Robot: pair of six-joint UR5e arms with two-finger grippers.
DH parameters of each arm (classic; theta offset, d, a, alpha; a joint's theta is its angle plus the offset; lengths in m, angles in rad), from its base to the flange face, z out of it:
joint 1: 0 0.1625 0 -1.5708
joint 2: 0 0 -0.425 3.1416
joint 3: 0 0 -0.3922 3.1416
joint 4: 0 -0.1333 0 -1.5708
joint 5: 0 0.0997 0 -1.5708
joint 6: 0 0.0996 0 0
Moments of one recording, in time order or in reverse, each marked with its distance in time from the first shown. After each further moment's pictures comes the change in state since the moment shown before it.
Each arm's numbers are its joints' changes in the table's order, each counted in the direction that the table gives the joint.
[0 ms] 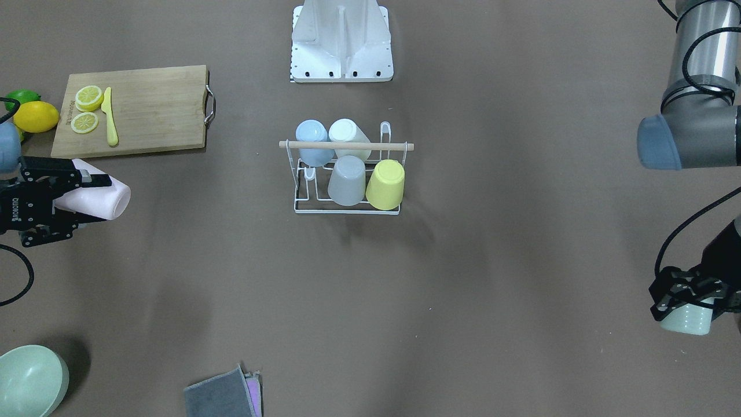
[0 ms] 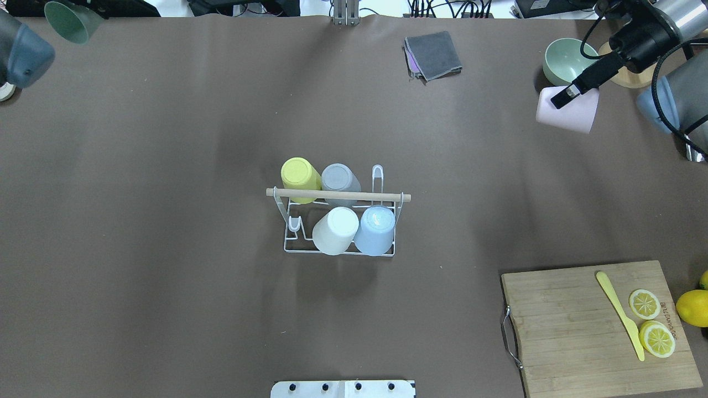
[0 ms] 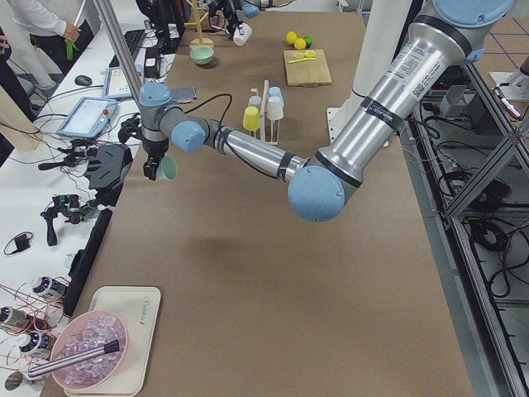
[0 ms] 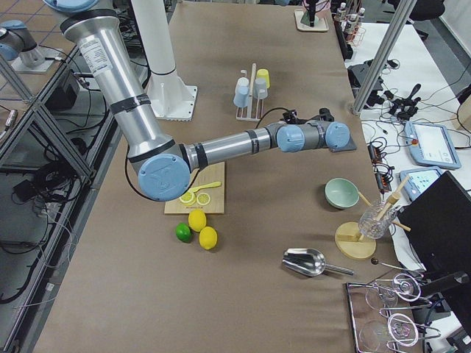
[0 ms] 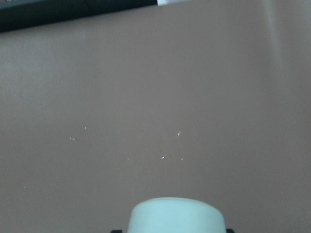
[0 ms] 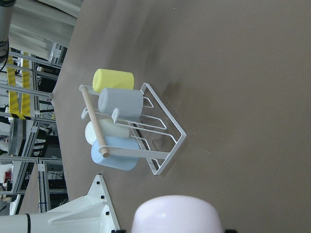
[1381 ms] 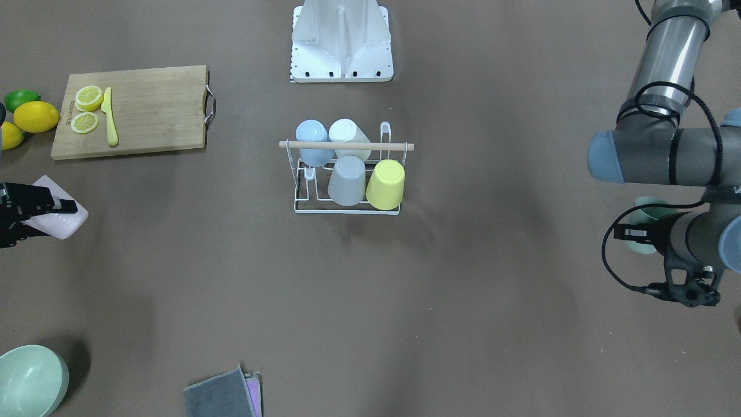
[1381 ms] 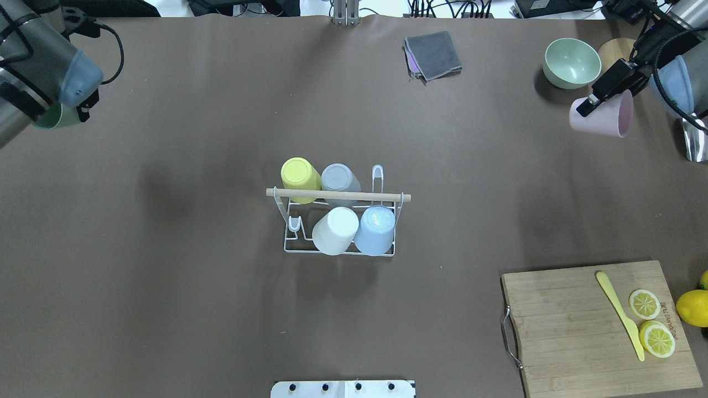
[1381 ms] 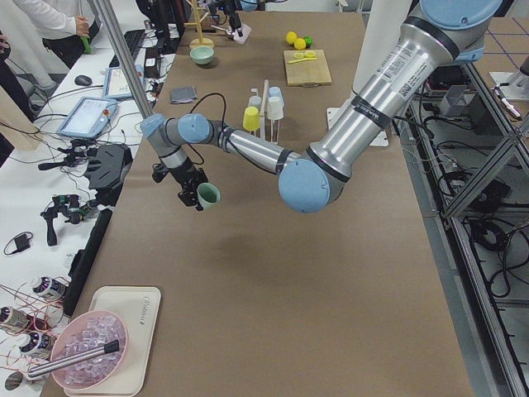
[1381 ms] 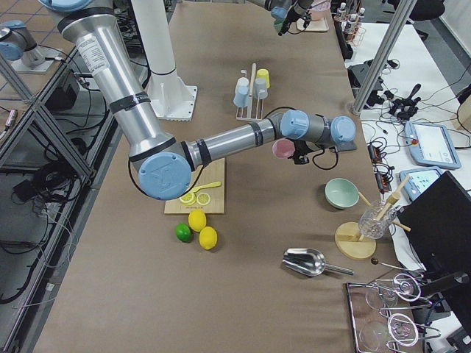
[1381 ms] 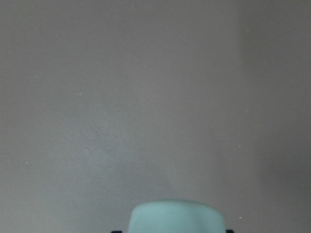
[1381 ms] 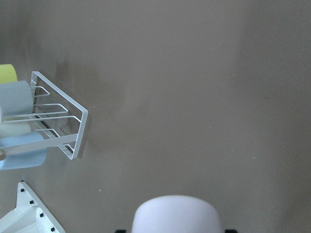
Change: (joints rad) left arm 0.082 0.062 0.101 -0.796 -0.075 0.496; right arm 0.038 -0.009 0.053 0.366 -0.330 0.003
